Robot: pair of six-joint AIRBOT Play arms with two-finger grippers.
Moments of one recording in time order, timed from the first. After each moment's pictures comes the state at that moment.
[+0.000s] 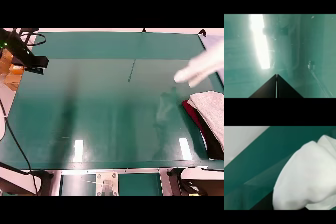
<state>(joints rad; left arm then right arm) 0.01 -1.70 2.03 1.53 -1.69 -1.45 -0.74 -1.48 1.98 -0.75 1.45 1.66</state>
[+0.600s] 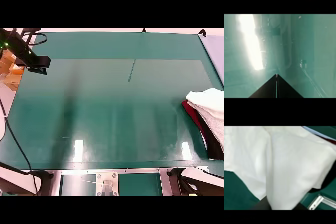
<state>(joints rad) 0.01 -1.70 2.02 1.46 -1.69 -1.45 -0.95 -1.26 1.67 -1.50 1.81 1.88</state>
